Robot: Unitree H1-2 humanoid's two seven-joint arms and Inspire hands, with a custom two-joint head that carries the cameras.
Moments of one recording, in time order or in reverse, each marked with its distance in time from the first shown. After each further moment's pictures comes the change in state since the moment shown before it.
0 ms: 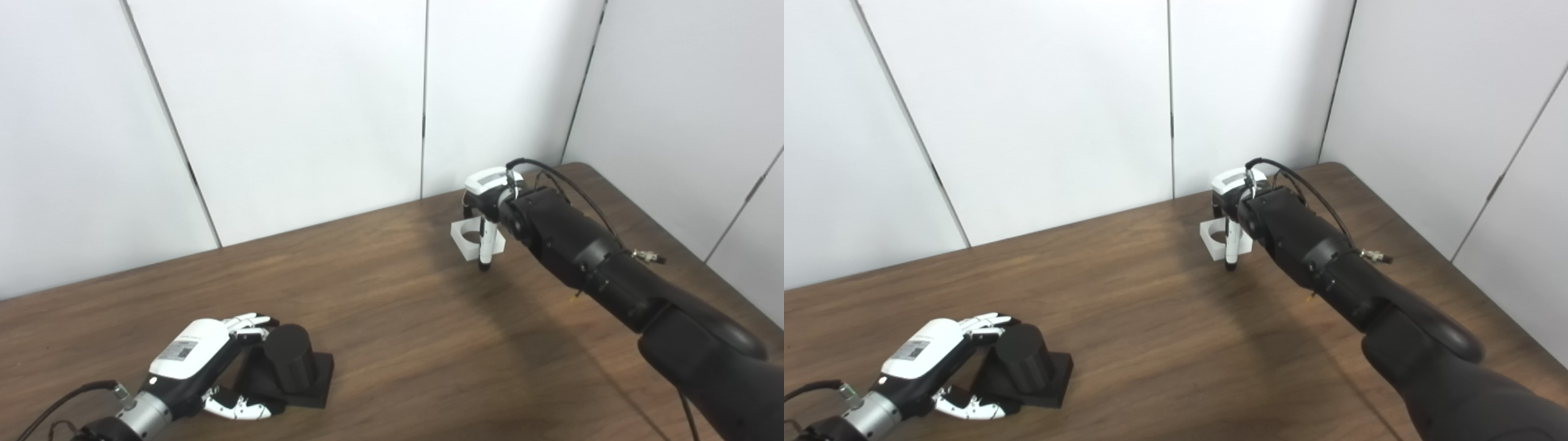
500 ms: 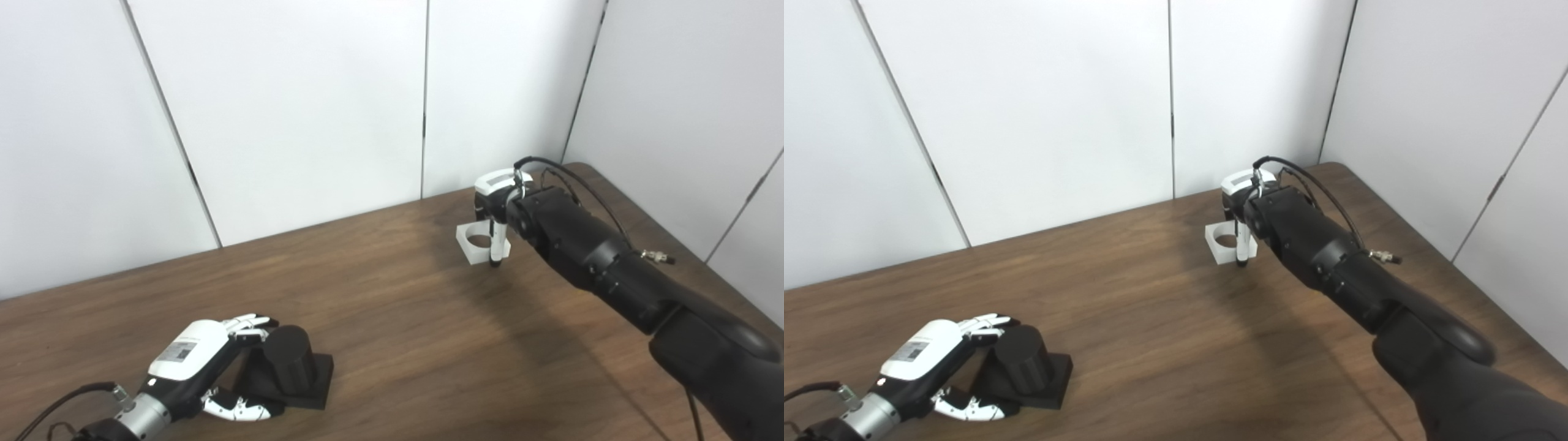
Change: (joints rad) left arm 0.006 0.001 0.005 -0.005 -0.004 0.001 -0.002; right arm 0.019 -0.020 -0.002 -0.047 0.006 0.040 0.032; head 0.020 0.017
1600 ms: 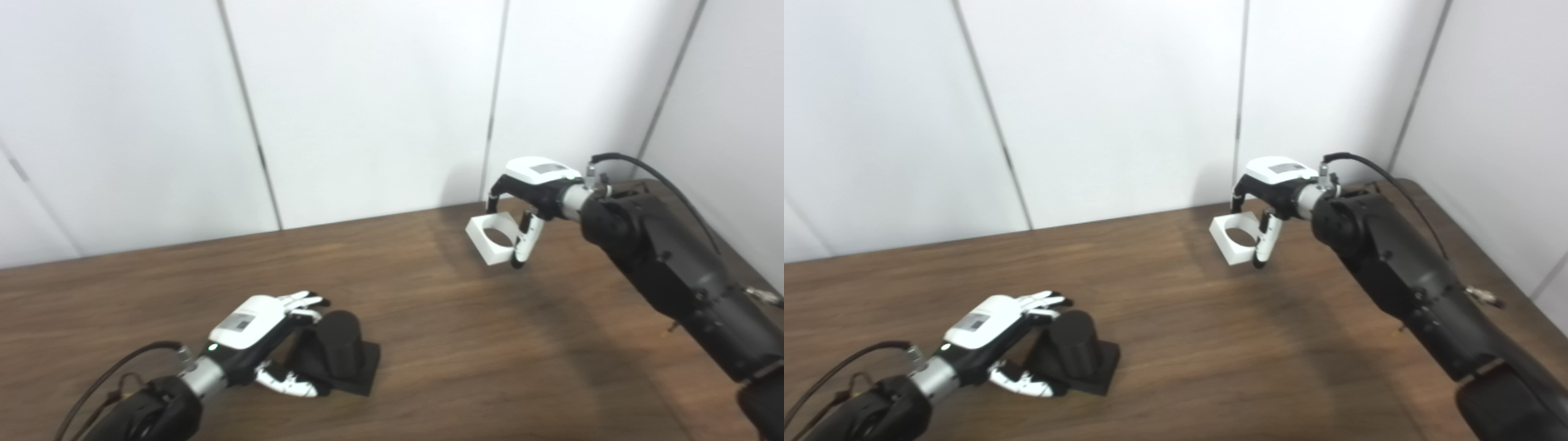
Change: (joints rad) left arm -0.009 -0.021 -0.008 0.002 0.011 0.030 -0.001; right arm 0.078 -0.029 -0.153 -0.310 0.282 -0.187 -0.045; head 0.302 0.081
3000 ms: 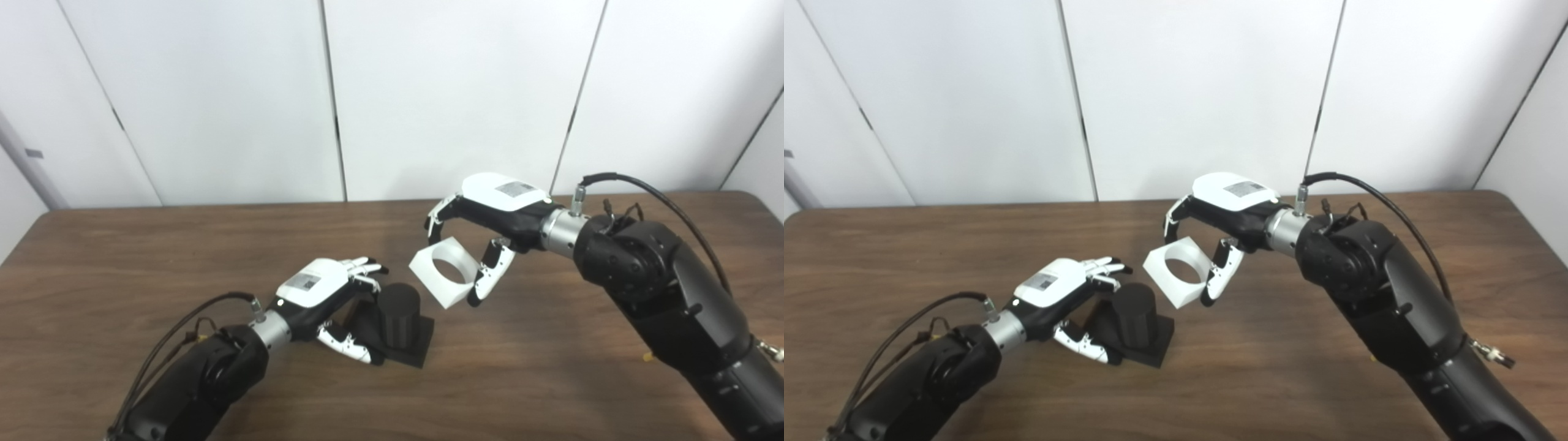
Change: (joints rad) left arm -0.010 -0.043 -0.006 -0.002 0.038 0.057 0.001; right arm 0.034 0.201 0.049 -0.327 0.101 -0.030 0.137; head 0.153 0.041
